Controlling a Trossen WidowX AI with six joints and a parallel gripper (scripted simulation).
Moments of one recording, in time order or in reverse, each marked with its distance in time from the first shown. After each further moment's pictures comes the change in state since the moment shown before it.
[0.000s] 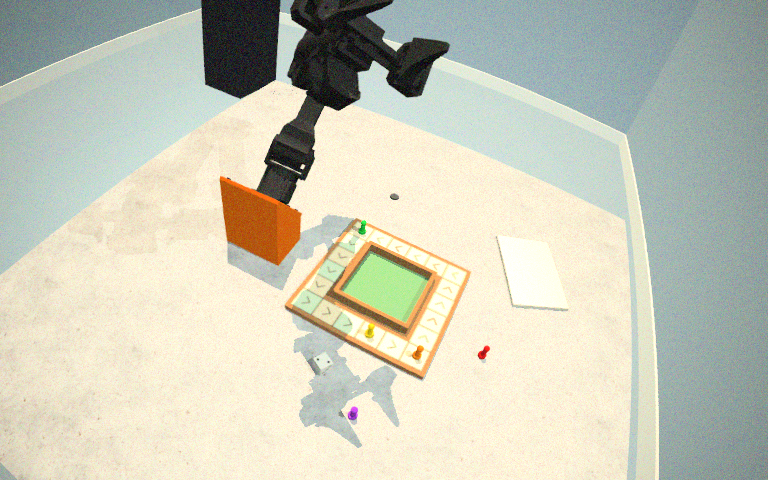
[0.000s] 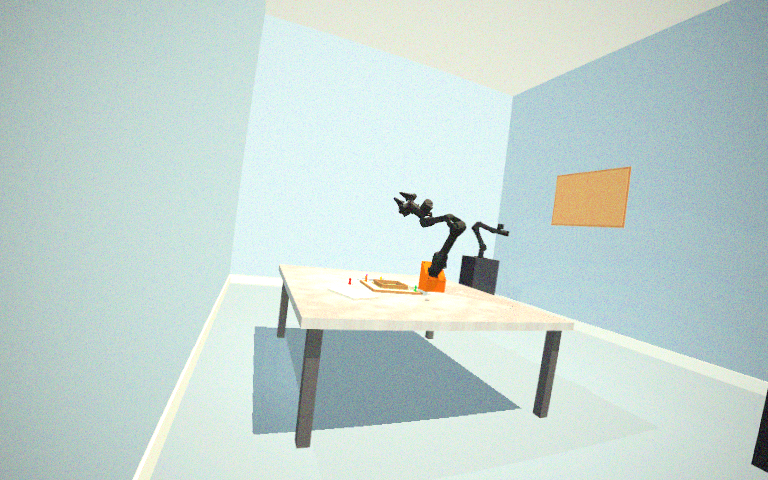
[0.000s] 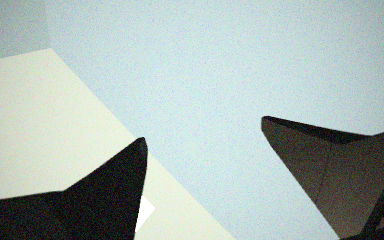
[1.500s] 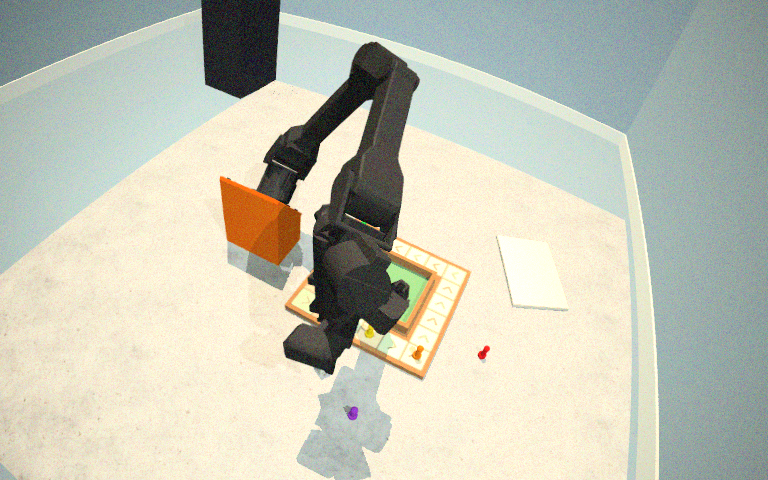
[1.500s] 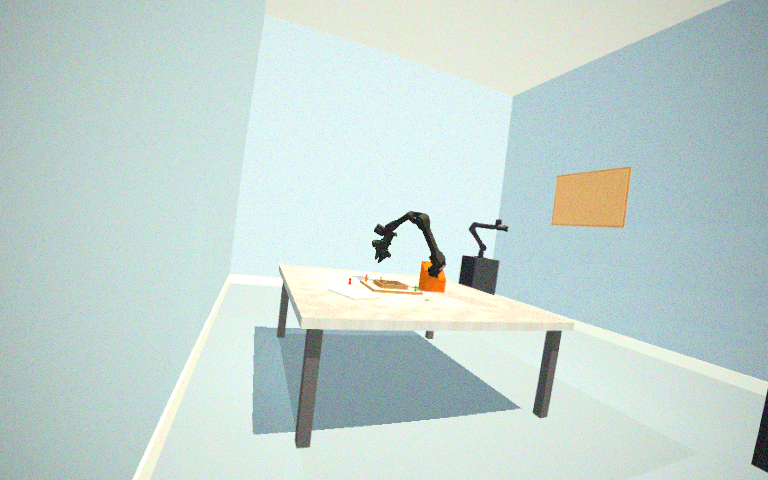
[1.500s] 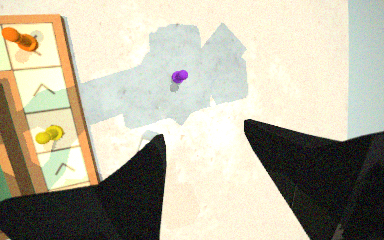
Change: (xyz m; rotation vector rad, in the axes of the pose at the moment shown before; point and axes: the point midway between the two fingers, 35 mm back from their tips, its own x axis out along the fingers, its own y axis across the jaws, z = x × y) arm -0.100 -0.156 0.352 2.019 -1.238 2.061
